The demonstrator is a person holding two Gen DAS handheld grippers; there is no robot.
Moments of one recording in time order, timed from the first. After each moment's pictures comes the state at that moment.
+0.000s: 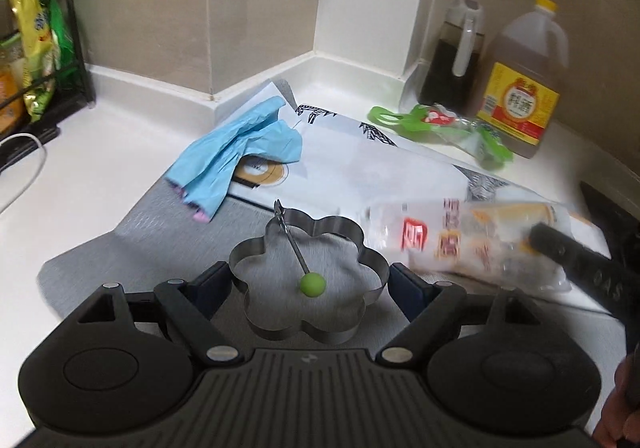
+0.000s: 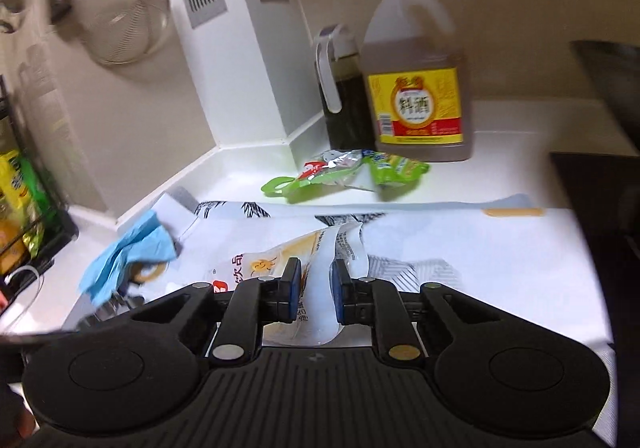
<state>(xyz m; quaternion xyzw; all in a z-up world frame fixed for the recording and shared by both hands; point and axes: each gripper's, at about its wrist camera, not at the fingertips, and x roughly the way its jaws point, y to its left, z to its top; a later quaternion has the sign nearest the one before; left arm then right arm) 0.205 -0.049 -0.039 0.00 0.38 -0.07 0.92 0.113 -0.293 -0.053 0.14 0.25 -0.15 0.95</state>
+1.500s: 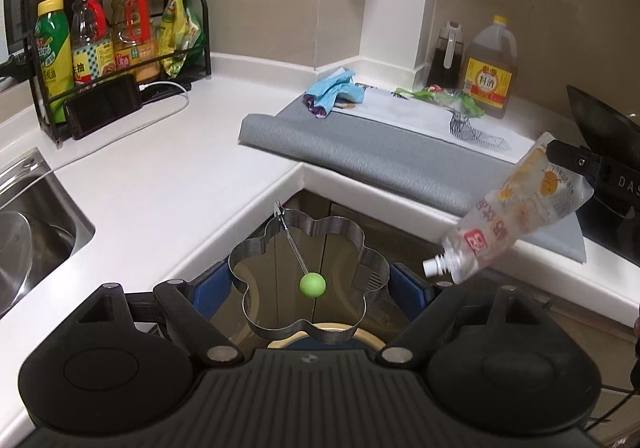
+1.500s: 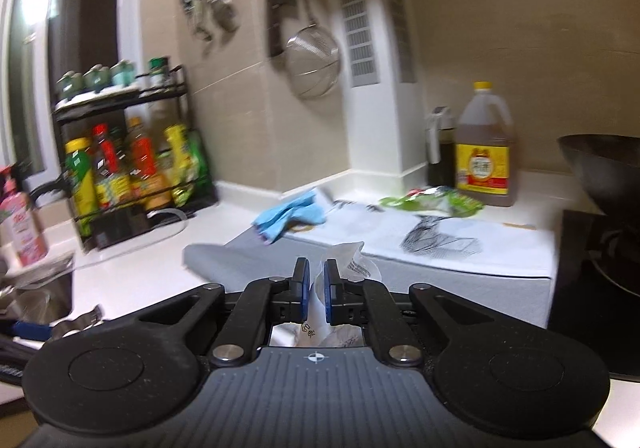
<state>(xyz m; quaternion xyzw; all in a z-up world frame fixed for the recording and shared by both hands) -0.086 0.068 -0.026 0.00 0.34 -0.04 0.94 -0.094 -0.186 -0.004 0.04 0.19 0.01 0.98</state>
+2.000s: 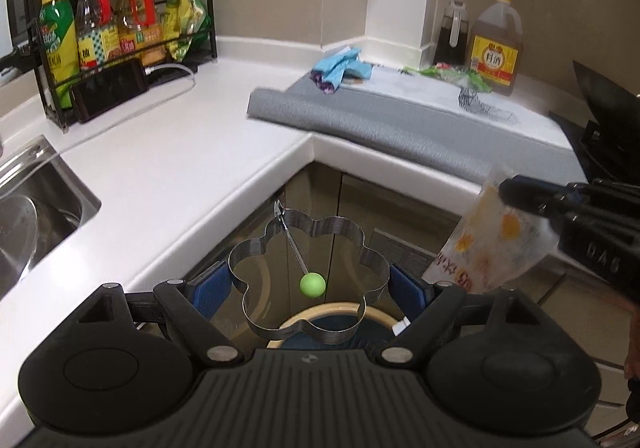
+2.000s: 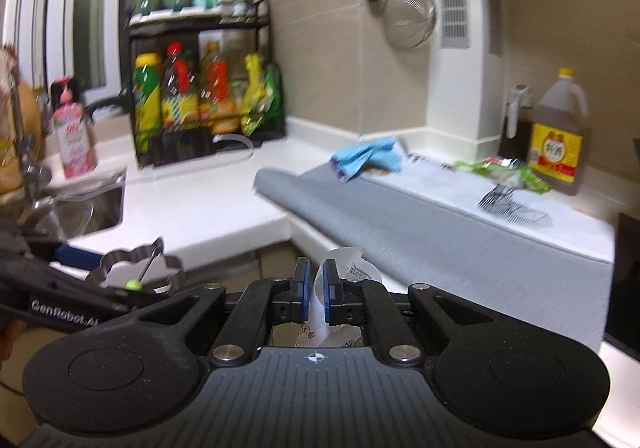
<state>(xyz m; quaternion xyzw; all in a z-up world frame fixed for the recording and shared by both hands) -0.094 0.071 -0.053 0.01 0.36 -0.03 0.93 -0.101 -0.124 -0.042 -0.03 0.26 0.09 0.96</state>
